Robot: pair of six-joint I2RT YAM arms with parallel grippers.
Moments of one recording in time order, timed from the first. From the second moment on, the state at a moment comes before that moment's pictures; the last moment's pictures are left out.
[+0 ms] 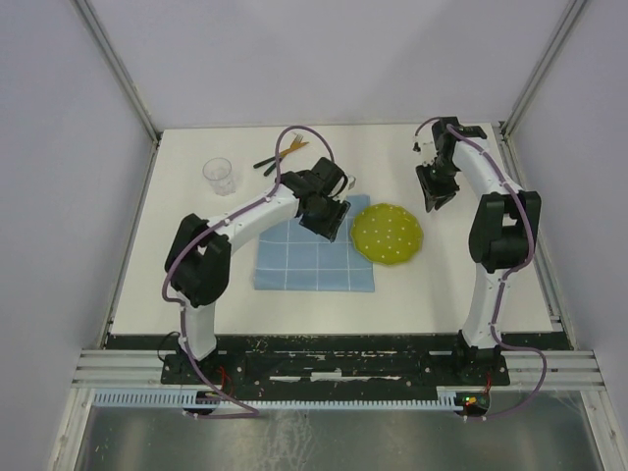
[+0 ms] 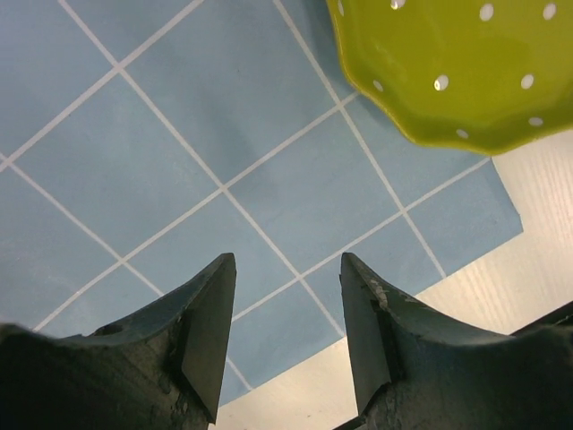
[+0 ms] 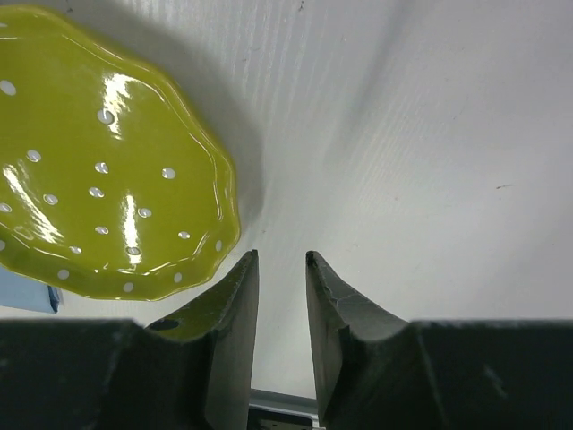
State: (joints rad) left arm -0.70 1.91 1.58 -0.77 0.05 -0.12; right arm 0.07 2.09 1.85 -1.14 -0.07 -0.17
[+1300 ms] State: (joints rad) left arm -0.77 2.36 2.01 -0.75 0.06 -0.33; right arm 0.06 2.01 1.66 -1.08 -0.10 -0.16
